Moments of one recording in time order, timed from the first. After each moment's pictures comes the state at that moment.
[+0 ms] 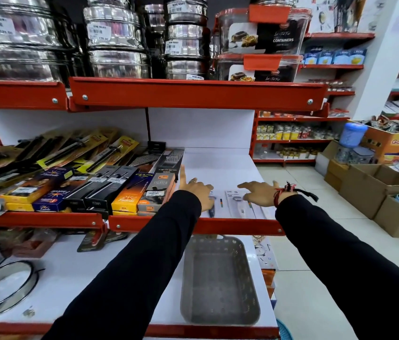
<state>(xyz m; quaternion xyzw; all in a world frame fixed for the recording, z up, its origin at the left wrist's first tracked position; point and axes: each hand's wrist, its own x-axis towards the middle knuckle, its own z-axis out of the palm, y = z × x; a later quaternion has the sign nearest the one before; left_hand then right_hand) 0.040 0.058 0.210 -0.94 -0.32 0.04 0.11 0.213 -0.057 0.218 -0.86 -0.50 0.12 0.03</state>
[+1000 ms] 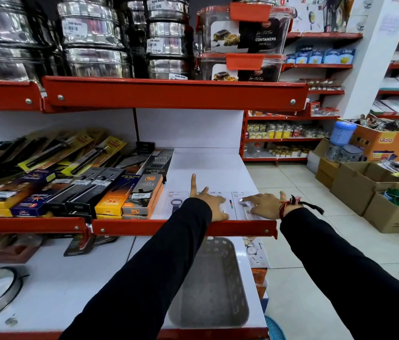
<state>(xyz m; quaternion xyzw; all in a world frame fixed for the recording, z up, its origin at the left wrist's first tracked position) 0.089 0.026 0.189 -0.95 -0.28 0.09 0.09 0.241 -0.096 0.195 -0.87 -0.48 0.12 -0.04</state>
